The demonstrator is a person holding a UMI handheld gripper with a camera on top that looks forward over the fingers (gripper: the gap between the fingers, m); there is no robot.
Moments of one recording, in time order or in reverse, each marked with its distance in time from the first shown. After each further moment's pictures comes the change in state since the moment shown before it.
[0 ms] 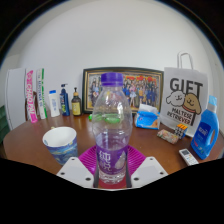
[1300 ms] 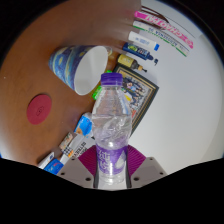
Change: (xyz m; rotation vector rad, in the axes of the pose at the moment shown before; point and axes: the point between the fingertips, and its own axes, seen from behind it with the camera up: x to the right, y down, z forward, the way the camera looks) arm 0.022 -0.136 -0.034 -0.251 0.463 -1.962
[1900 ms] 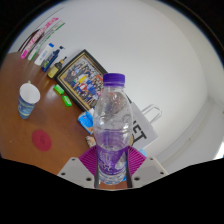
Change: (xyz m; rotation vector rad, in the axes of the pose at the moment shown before) arm -0.083 0.138 -0.051 -0.097 -0.101 1.204
